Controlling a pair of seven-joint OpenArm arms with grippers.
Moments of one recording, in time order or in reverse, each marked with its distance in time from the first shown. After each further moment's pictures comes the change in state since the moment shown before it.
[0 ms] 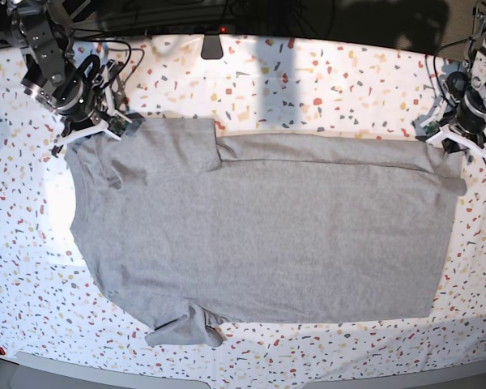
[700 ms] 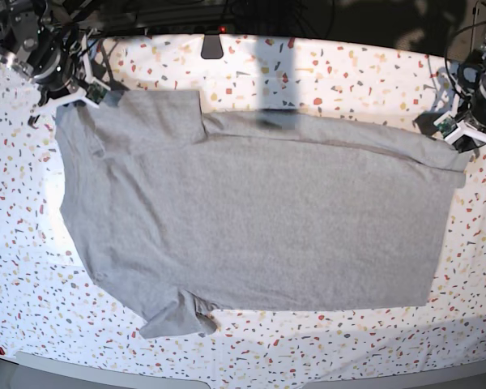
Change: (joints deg) left arm 12.3 -9.8 -3.2 19.2 -13.2 3.1 9.8; right arm -17.9 1.0 14.0 13.0 2.8 -1.1 -3.5
